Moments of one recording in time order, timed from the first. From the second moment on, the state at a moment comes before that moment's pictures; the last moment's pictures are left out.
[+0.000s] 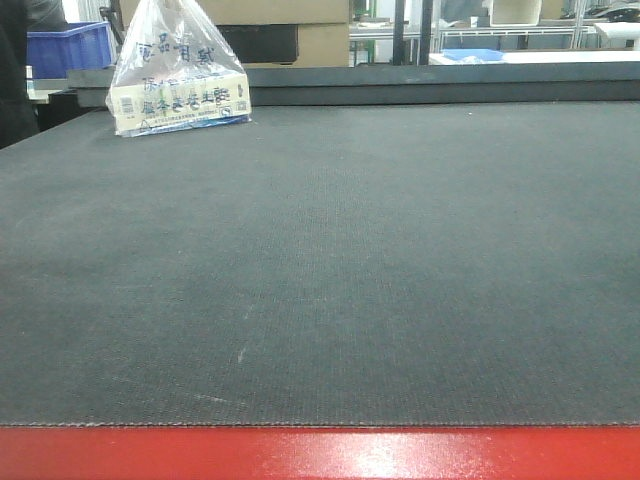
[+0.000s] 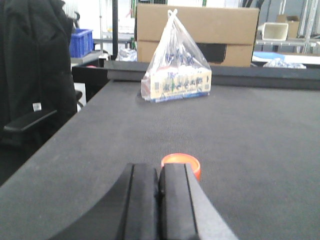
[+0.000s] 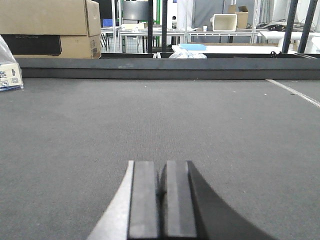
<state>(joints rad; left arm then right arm) 0.07 0.00 0.00 0.00 0.02 0.00 -0.02 0.00 0.00 0.10 0.06 -0.05</state>
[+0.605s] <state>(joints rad) 0.07 0.08 -0.28 -0.01 0.16 0.00 -0.02 0.05 -0.26 0.18 0.23 -0.05</state>
